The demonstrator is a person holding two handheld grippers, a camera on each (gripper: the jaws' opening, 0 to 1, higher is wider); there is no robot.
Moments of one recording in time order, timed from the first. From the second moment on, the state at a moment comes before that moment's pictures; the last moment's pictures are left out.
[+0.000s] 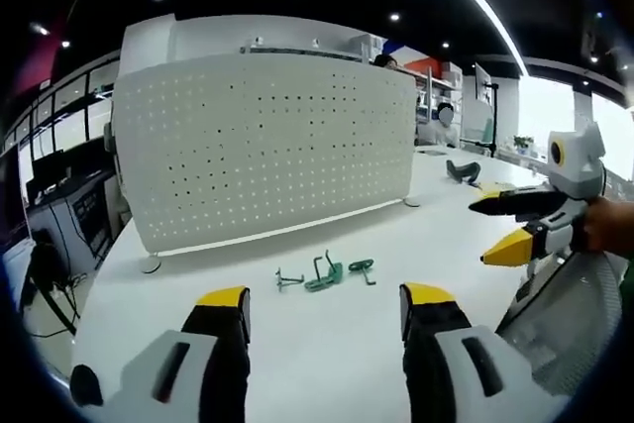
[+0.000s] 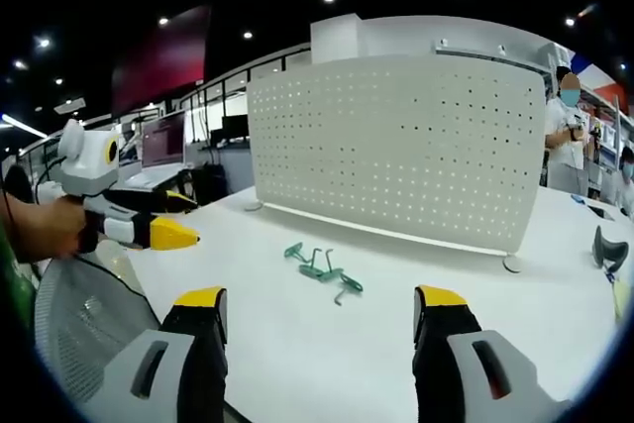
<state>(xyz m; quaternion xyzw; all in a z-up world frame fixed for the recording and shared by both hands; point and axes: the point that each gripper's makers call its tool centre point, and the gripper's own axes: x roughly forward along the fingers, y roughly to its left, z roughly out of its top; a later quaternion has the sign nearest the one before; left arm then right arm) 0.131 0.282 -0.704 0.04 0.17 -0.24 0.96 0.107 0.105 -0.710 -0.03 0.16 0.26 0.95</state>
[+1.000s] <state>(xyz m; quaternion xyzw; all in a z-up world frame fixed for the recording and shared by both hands) 0.205 0.282 -0.715 0.08 0.17 -0.22 0.96 0.108 0.103 -0.712 -0.03 0.17 0.25 0.95</state>
